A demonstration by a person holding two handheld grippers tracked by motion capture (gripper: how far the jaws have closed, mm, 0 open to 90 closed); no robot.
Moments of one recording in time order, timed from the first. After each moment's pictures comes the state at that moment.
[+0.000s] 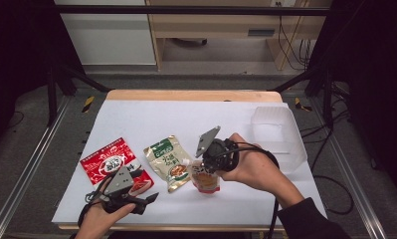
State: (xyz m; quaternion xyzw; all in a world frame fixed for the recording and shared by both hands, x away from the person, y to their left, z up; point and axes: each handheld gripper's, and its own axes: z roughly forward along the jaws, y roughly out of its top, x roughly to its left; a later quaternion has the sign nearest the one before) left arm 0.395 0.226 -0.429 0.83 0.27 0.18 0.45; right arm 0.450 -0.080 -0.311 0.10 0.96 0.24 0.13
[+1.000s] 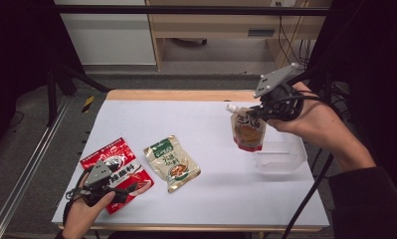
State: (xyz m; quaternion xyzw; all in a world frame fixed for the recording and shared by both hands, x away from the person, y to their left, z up) left arm 0.413 0.280 -0.437 0.80 0.36 0.22 0.43; right arm 0.489 -0.190 -0.199 0.18 0.92 0.28 0.22
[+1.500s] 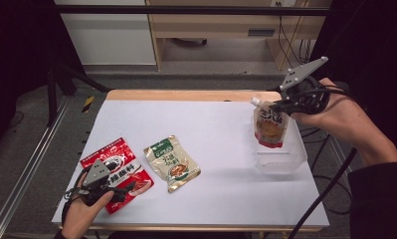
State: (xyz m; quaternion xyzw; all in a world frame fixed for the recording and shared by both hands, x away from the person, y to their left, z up) left arm 0.414 0.281 -0.438 0.80 0.36 0.23 0.43; right arm 0.503 -0.242 -0.201 0.22 0.91 0.27 0.22
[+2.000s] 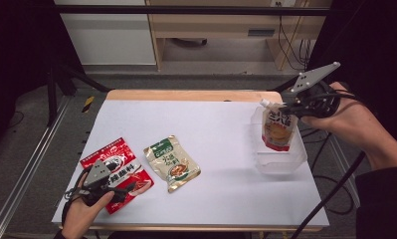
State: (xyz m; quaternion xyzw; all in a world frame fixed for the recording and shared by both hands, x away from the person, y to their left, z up) left arm 0.414 0.280 -0.438 0.80 0.36 0.23 0.42; right arm 0.502 -0.266 -0.212 0.22 0.91 0.27 0.23
